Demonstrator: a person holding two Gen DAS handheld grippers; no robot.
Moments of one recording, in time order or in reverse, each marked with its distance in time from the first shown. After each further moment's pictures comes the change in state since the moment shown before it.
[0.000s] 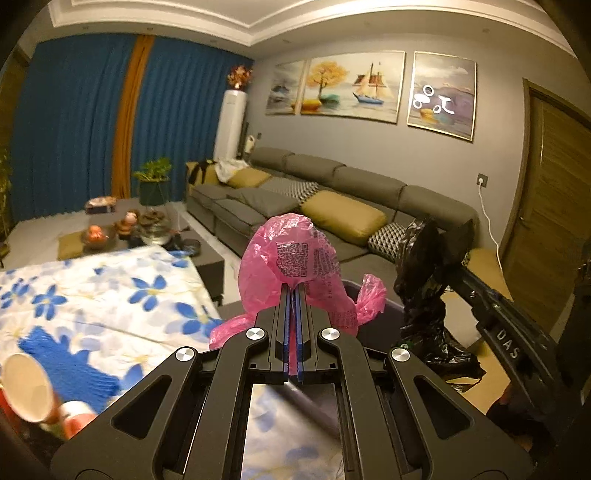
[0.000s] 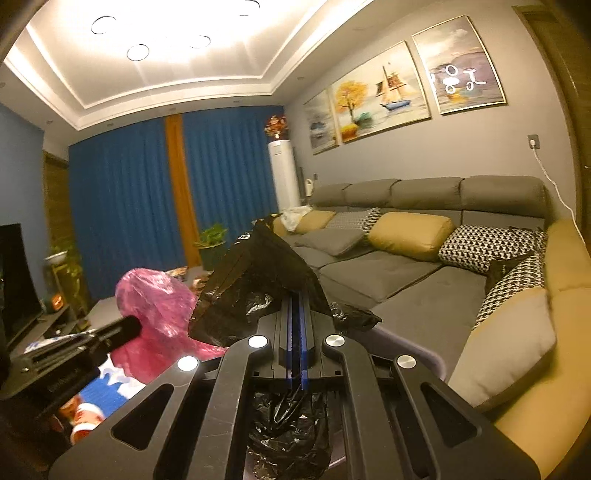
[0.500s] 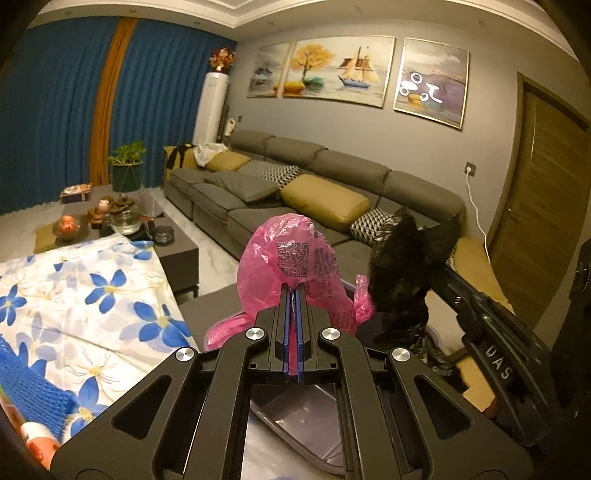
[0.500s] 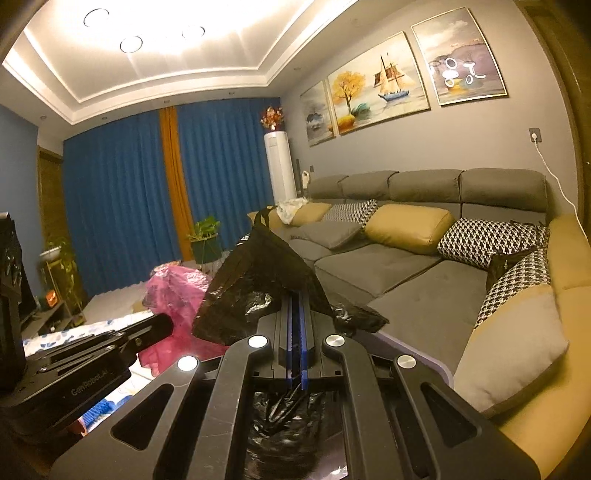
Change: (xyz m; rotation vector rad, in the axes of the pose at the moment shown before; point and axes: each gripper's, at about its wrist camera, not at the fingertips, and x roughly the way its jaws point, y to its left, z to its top) left arm 0.064 -0.014 0.001 0.003 0.065 -0.086; right arm 0.039 -0.008 -0.004 0.000 0.036 -0.007
